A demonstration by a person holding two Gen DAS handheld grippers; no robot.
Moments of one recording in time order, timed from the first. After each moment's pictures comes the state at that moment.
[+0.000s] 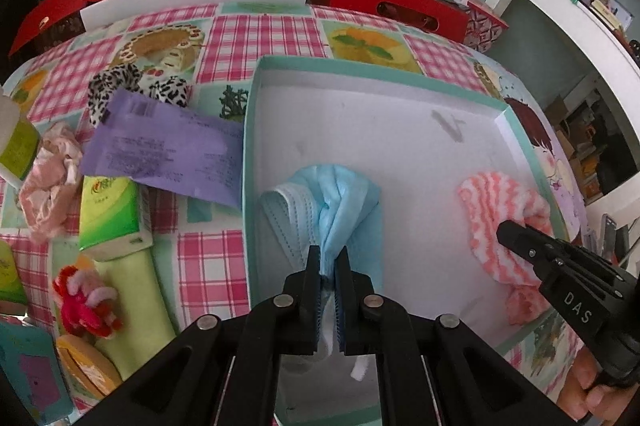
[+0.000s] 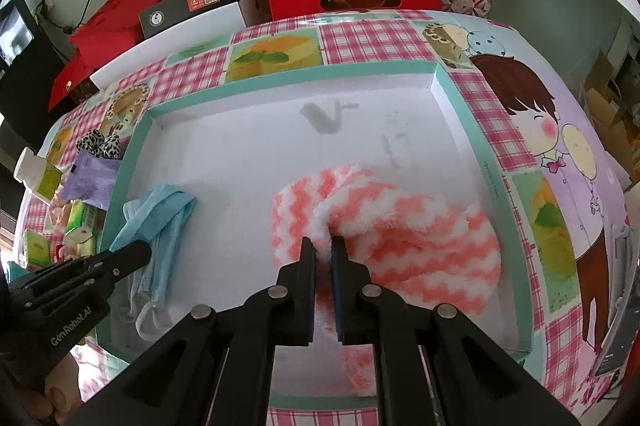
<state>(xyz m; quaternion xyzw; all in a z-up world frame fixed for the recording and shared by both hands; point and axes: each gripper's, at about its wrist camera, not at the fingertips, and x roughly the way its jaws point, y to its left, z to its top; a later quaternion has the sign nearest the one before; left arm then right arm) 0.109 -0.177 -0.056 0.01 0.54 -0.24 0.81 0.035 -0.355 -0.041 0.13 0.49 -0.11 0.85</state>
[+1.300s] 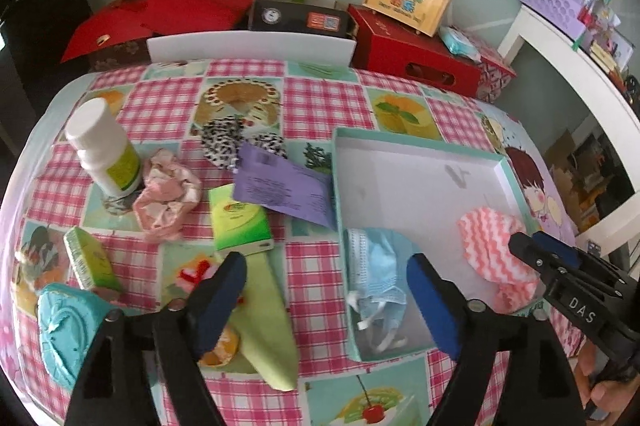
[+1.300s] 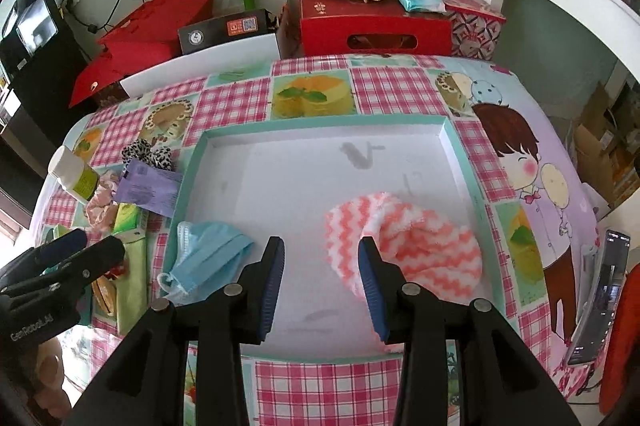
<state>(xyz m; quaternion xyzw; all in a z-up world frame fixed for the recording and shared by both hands) 0.093 -0.098 0.021 -0.01 0.49 -0.20 0.85 0.021 -0.314 0.023 0.10 0.47 -0.11 0.87</state>
